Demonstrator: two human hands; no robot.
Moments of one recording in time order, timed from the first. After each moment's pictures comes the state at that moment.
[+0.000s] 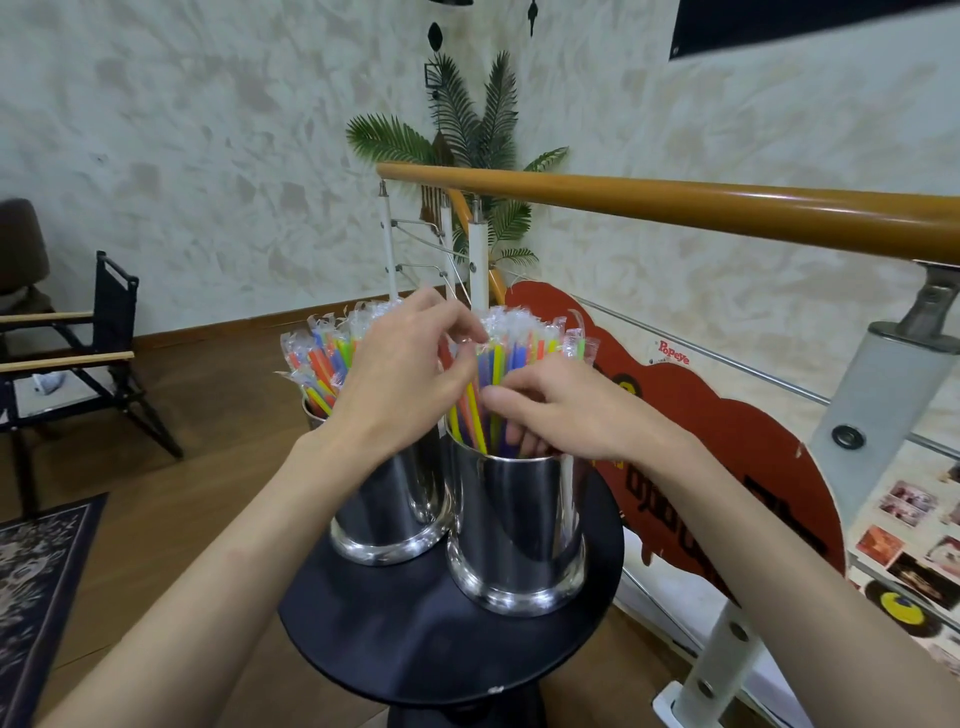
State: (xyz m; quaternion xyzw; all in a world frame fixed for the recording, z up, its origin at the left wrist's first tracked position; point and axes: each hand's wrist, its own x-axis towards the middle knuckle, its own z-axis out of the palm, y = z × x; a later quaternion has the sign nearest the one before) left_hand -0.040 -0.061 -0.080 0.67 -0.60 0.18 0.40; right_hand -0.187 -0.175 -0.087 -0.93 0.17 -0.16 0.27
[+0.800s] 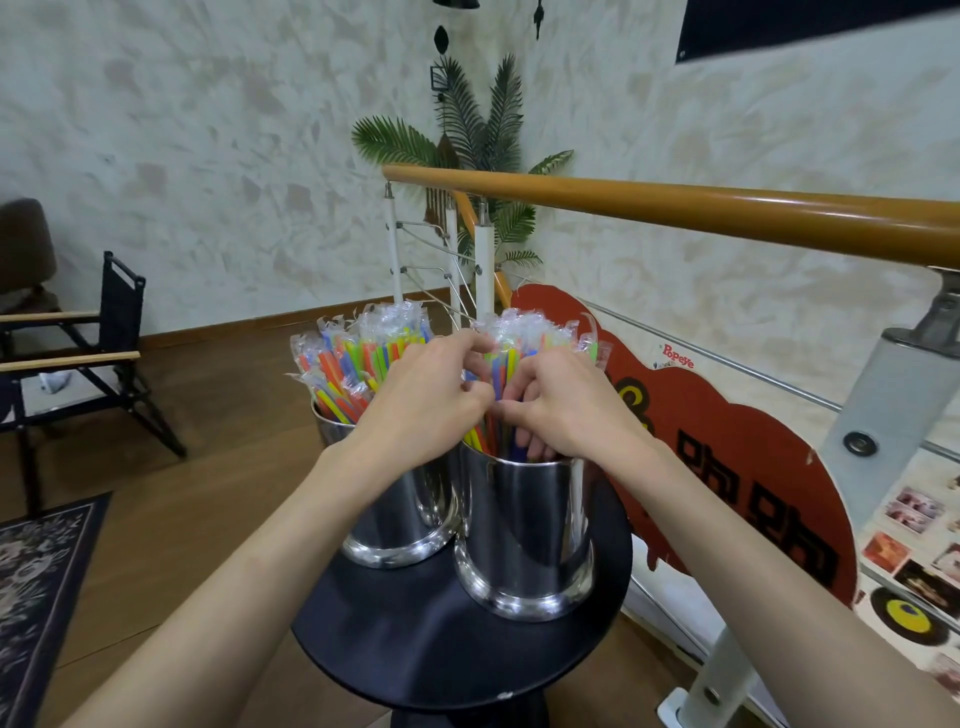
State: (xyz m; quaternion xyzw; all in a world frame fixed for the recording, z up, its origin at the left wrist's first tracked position) left_hand -0.046 -0.065 -0.086 0.76 -0.55 0.03 0.35; right_hand -0.169 -0.167 -0.092 -0.91 0.28 -0.21 0.22
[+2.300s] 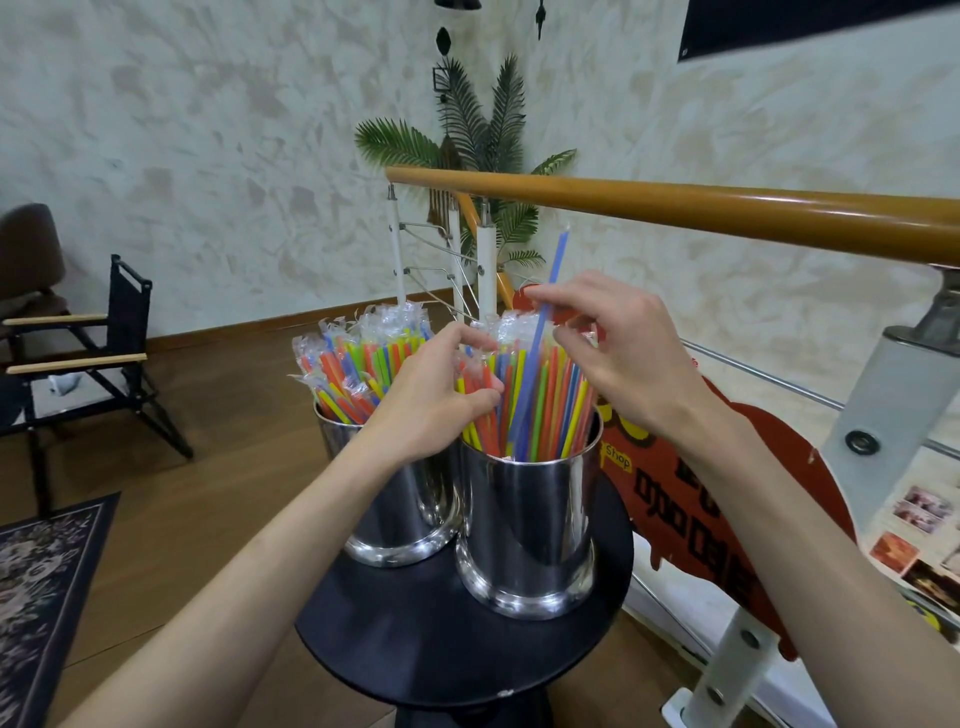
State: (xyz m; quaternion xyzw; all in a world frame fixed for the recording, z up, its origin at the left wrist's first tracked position) left_hand -0.042 -0.067 -0.092 0.70 -0.55 -0.06 0.45; right_hand -0.202 -0.197 -0.066 -0.89 0.08 -0.44 0.06
